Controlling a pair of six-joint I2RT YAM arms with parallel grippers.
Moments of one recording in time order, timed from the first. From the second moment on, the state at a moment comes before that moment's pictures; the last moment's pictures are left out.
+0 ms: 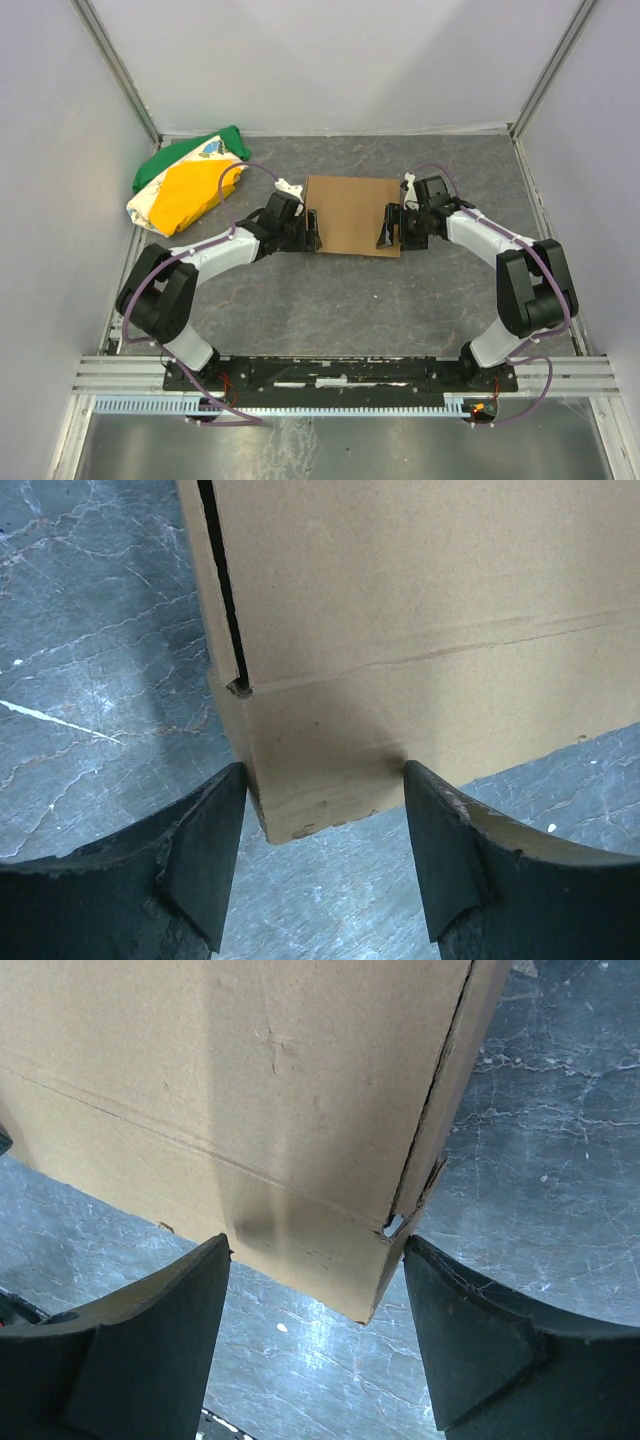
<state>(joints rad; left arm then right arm) -0.57 1.61 0.94 -0.16 0.04 -0.48 0.29 1.62 1.00 -0.41 -0.32 0.35</state>
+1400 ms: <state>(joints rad) -0.57 1.58 0.91 -0.13 0.09 -0.51 0.29 1.62 1.00 -0.42 -0.32 0.35</state>
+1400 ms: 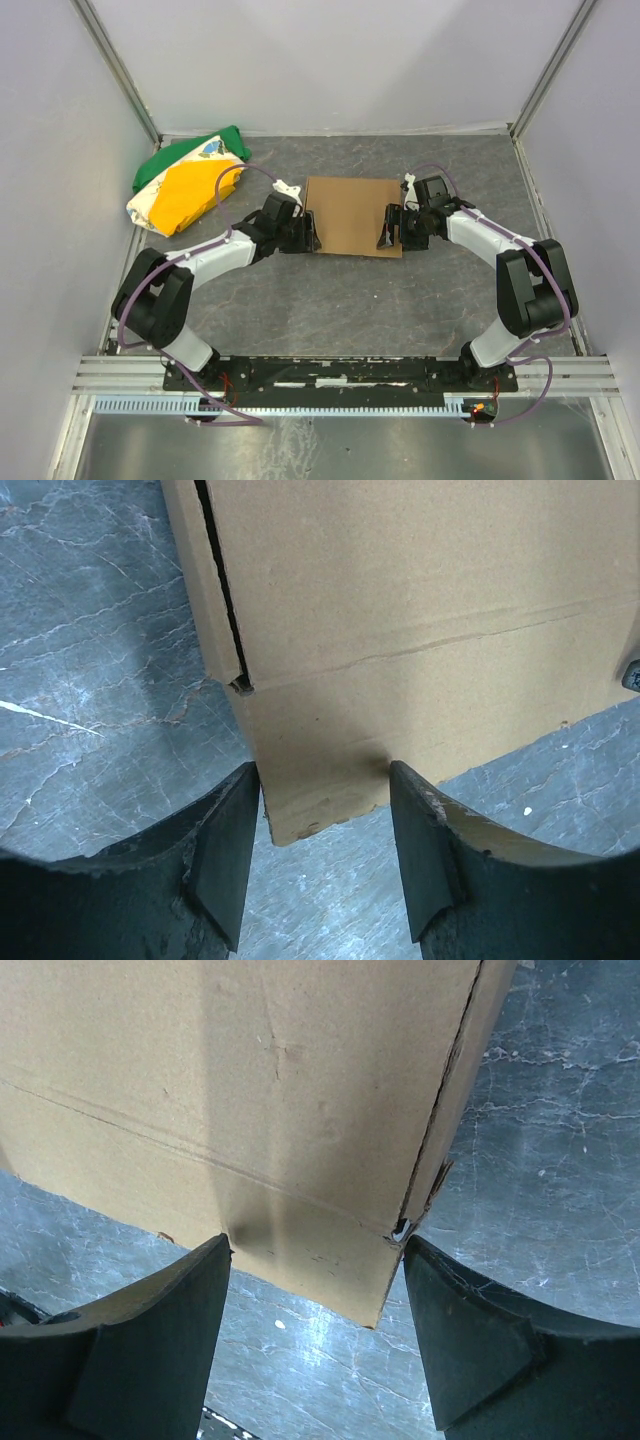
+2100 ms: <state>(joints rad) -0.57 1.62 0.92 -0.15 0.02 -0.51 0.29 1.62 1.00 -0.42 -0.32 0.35</state>
